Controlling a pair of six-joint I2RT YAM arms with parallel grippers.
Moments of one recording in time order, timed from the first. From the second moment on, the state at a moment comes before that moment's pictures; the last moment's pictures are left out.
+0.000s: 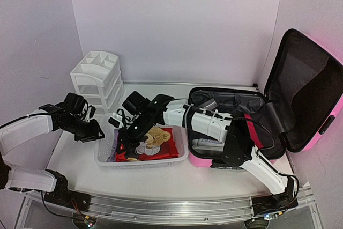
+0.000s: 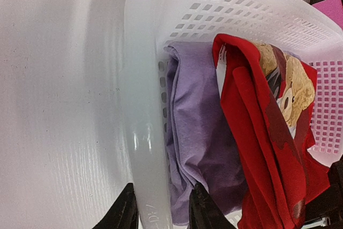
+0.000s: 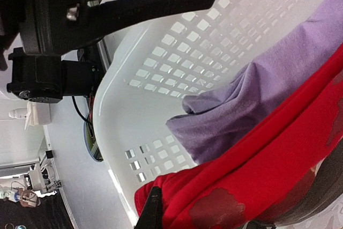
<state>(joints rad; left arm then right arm) -0.35 1.12 0.73 -0.64 0.20 -0.47 1.11 2.58 2.48 -0.88 -0.61 0.37</state>
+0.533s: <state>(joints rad) -0.35 1.12 0.72 -0.64 0.21 -0.47 1.13 2.69 2.59 -0.86 -0.55 0.26</state>
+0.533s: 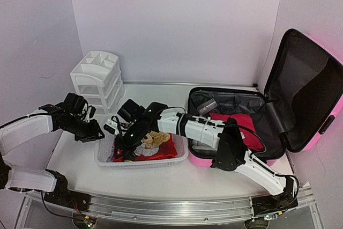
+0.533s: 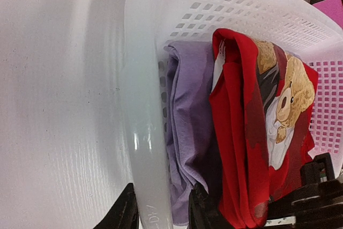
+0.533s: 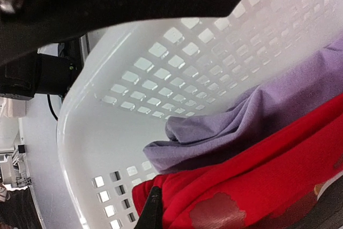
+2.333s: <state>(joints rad) -0.35 1.26 0.73 -0.61 0.35 -0.42 1.10 2.29 1.93 -1.02 -0.06 0.37</state>
